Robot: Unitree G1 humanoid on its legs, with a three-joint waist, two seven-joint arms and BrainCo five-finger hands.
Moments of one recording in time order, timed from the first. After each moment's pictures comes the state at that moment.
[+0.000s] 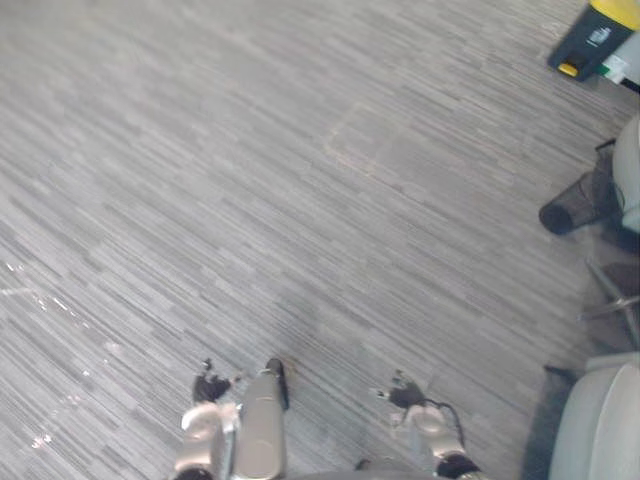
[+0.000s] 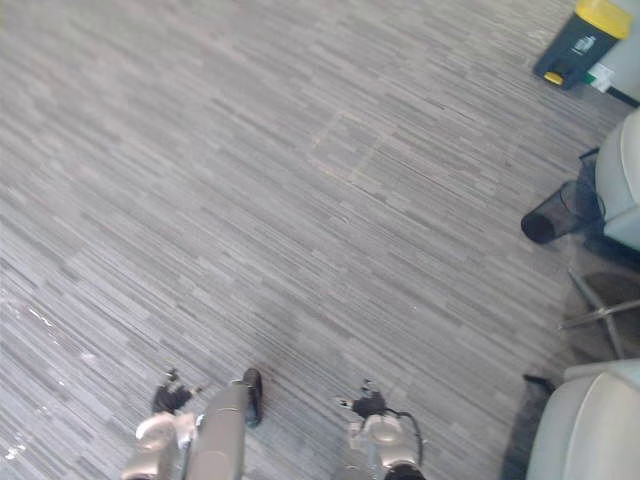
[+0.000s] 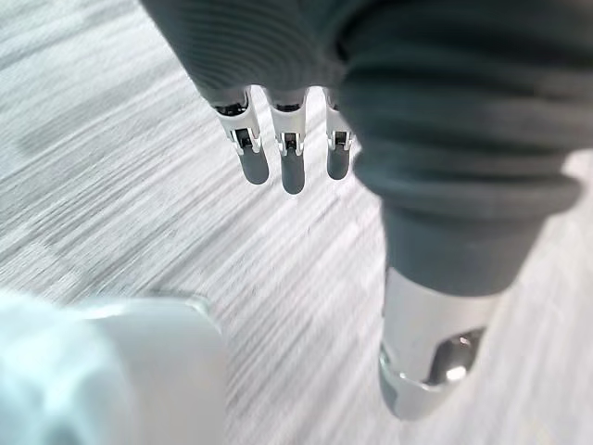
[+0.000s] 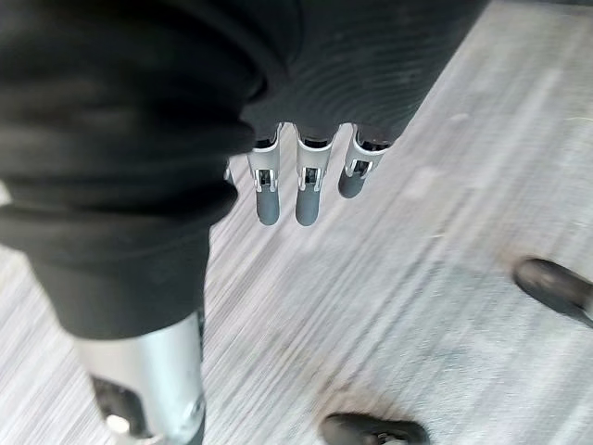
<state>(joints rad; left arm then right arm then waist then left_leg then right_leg) 0.01 0.11 0.22 0.84 -0.04 -0.07 0.19 -0.15 0.01 0.04 1.02 0.02 -0.06 -0.14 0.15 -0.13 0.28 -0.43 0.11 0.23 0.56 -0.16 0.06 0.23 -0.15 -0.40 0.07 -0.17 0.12</state>
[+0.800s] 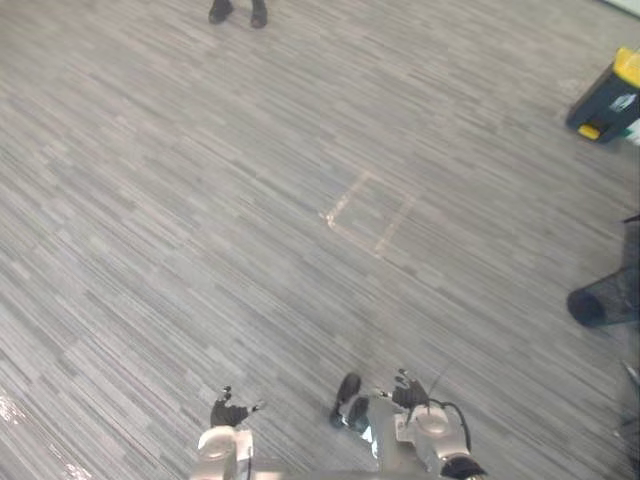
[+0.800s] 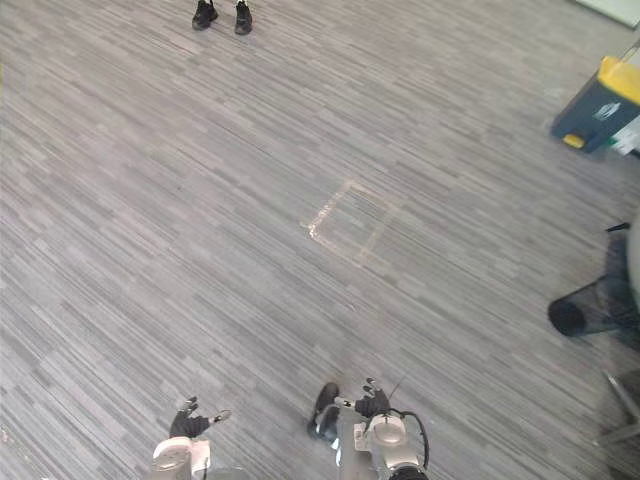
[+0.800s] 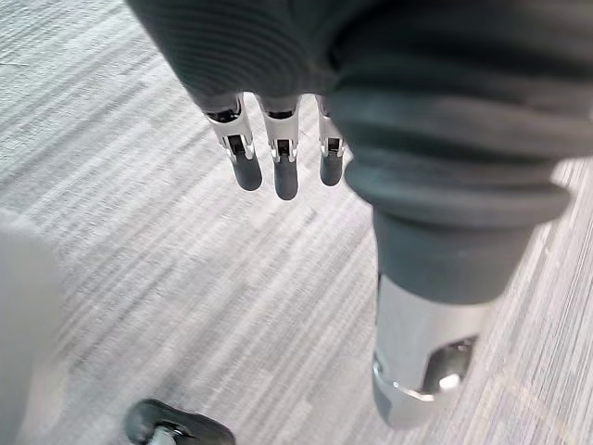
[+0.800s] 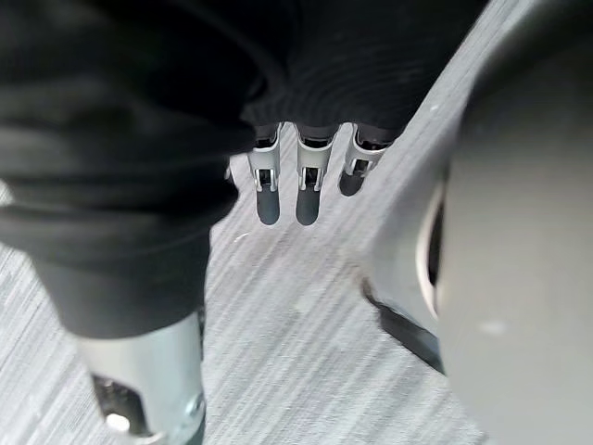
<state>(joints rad) 0.05 0.02 0.14 0.91 0.02 -0.06 0.19 -0.07 -0.04 0.01 1.00 -0.04 -0.04 -0.12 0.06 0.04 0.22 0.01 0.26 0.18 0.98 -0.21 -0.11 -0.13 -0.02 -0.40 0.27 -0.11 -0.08</state>
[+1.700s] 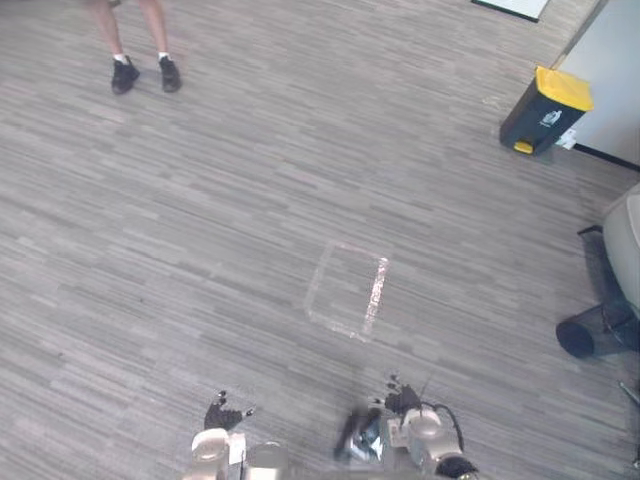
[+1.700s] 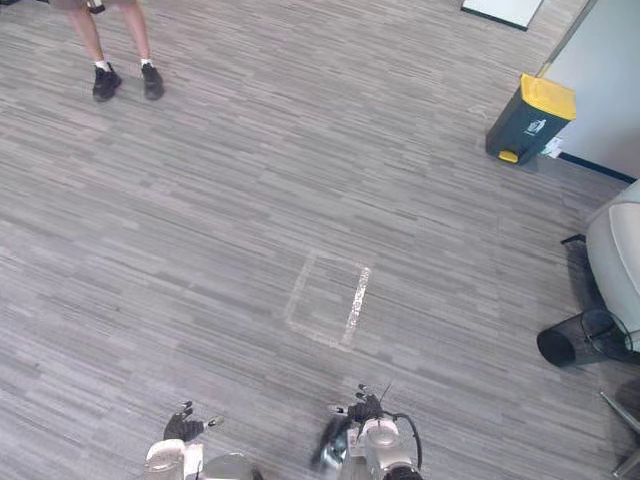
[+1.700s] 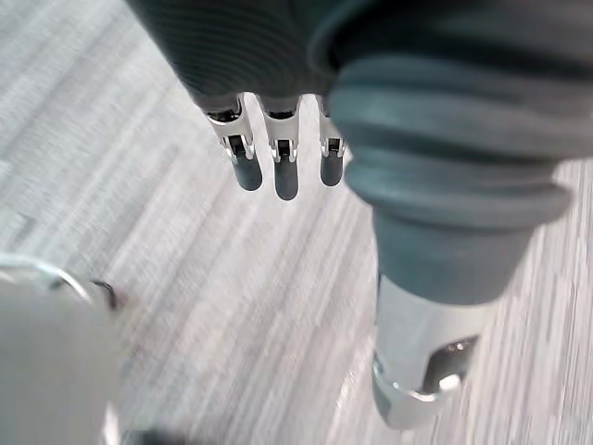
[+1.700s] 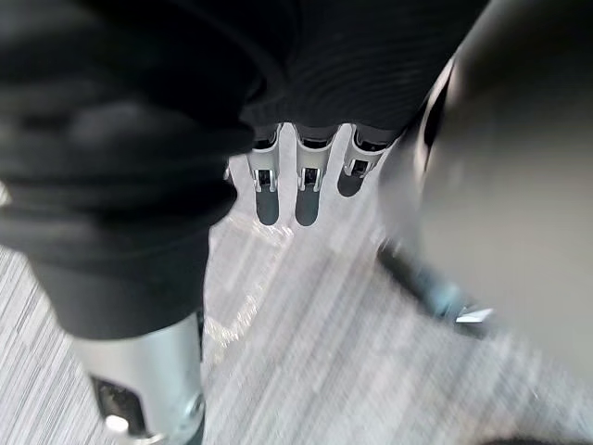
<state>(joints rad) 0.05 0.09 0.09 0.94 0.04 -0.06 0.17 -0.10 0.00 0.01 1.04 -0.04 -0.04 -0.12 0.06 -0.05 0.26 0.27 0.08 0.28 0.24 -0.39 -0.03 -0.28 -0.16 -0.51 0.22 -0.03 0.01</state>
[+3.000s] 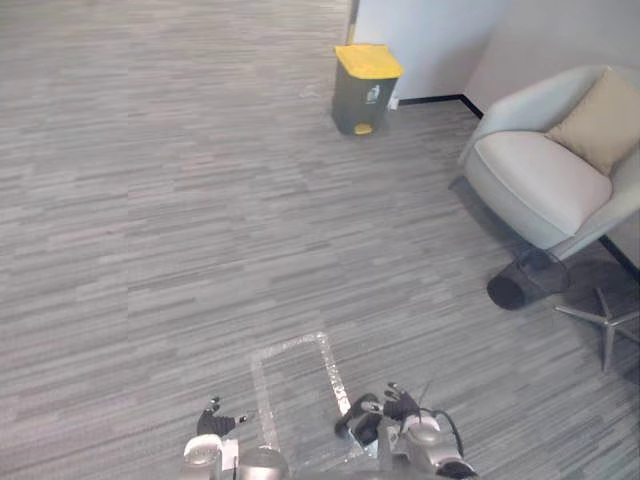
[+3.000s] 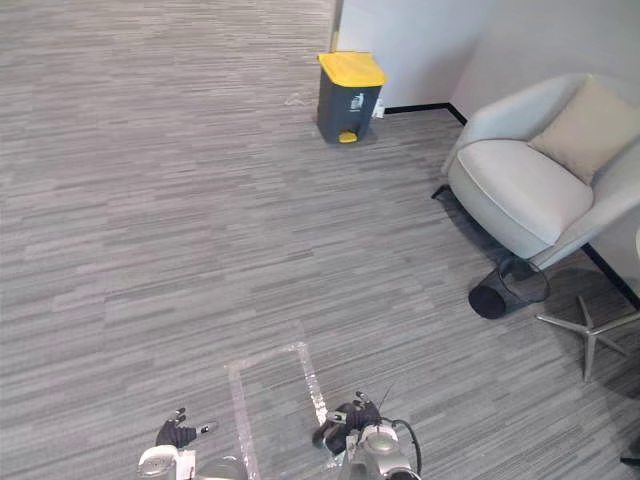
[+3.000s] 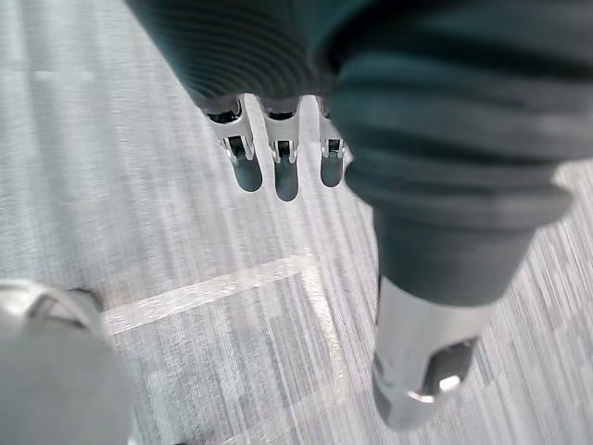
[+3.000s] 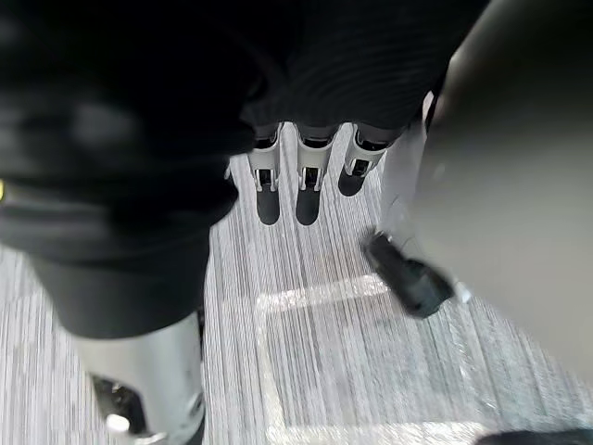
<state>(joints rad) 0.05 0.09 0.12 0.99 0.06 -0.06 0.13 -0.09 -0.04 0.01 1.08 -0.05 -0.05 -0.09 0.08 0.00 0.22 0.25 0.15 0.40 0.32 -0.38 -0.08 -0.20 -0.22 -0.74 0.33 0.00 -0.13</state>
